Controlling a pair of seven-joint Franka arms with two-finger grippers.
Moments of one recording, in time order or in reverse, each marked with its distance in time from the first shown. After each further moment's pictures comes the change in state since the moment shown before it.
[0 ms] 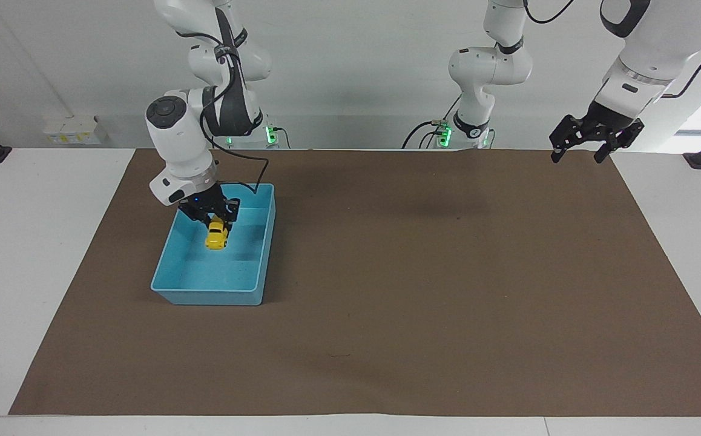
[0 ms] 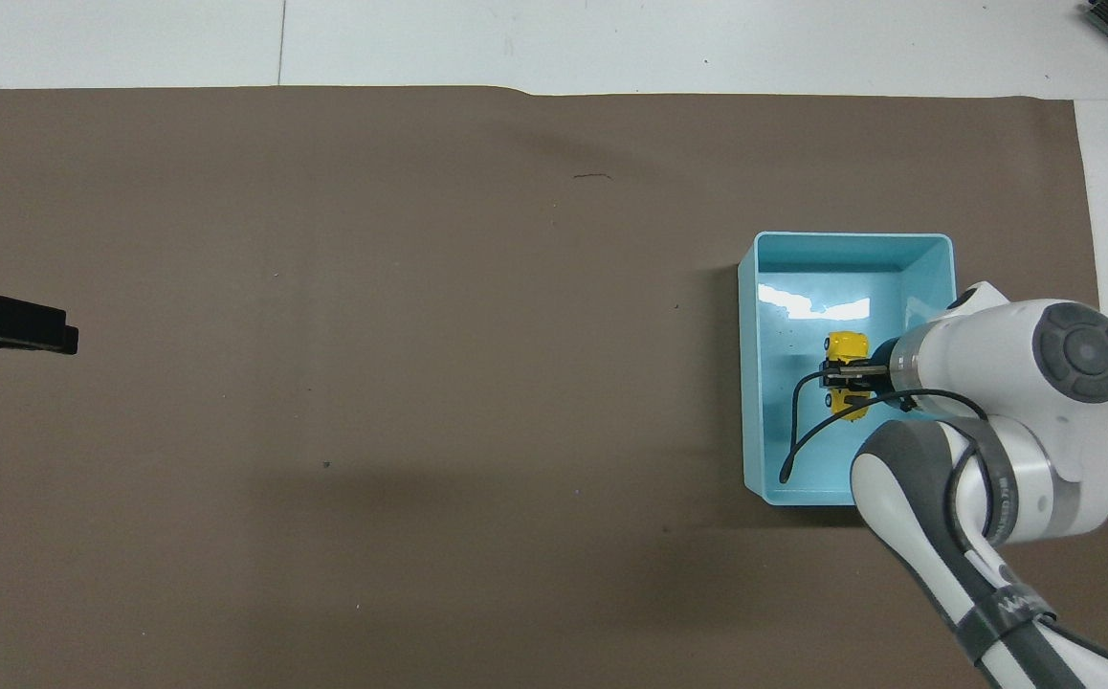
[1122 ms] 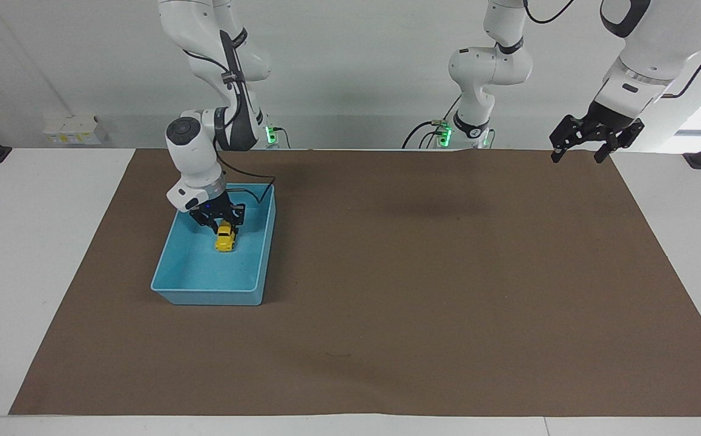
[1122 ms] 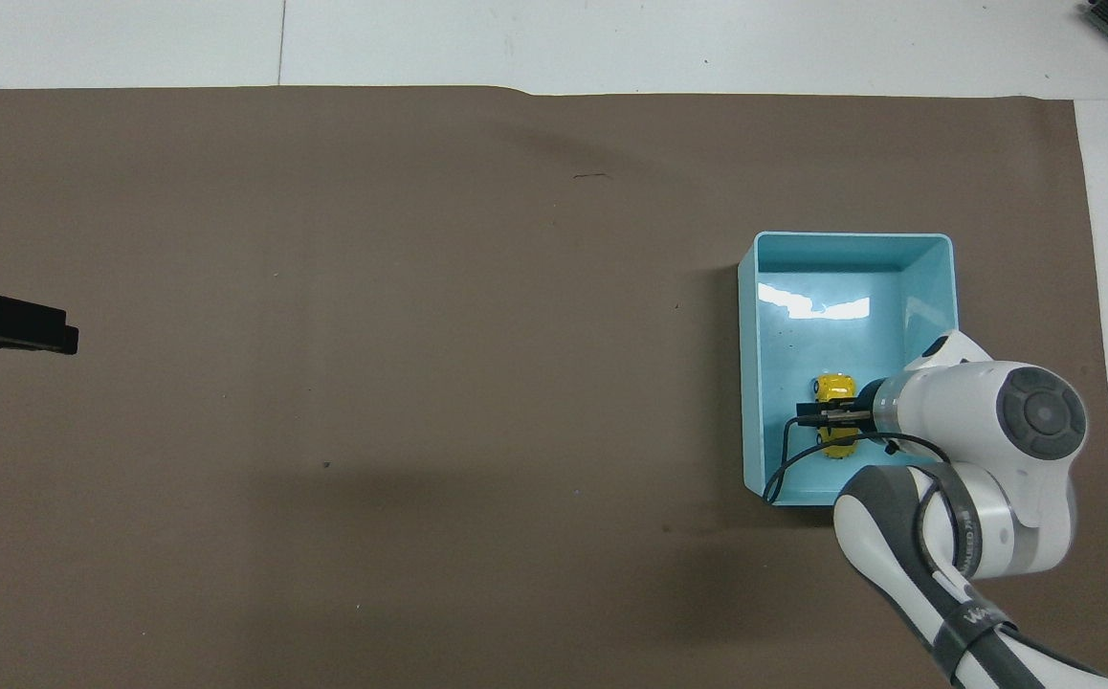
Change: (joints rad) left arm 0.000 0.000 0.000 0.000 0.000 0.000 0.001; right arm -0.009 -0.007 0.001 -0.133 0.000 0.136 -0.088
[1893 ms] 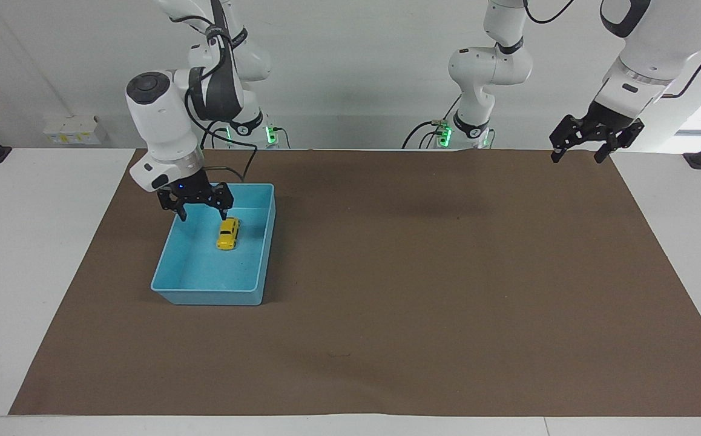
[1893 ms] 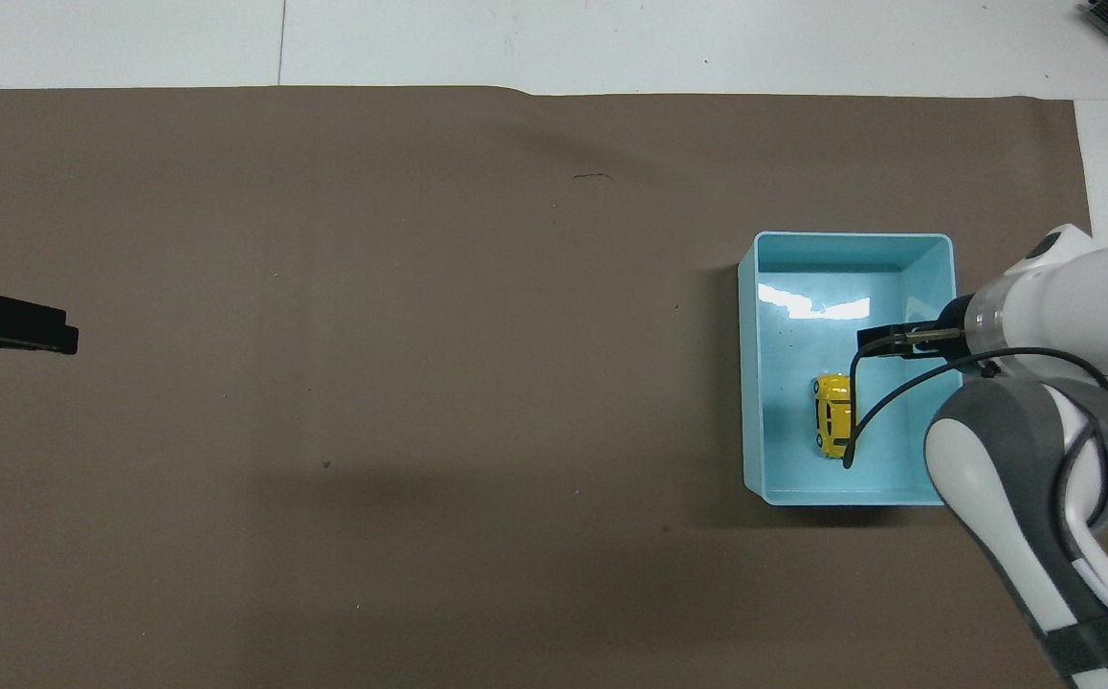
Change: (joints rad) left arm 0.000 0.000 0.000 0.000 0.000 0.000 0.000; right arm -0.034 -0.035 -0.003 0.391 -0.028 -0.419 0.000
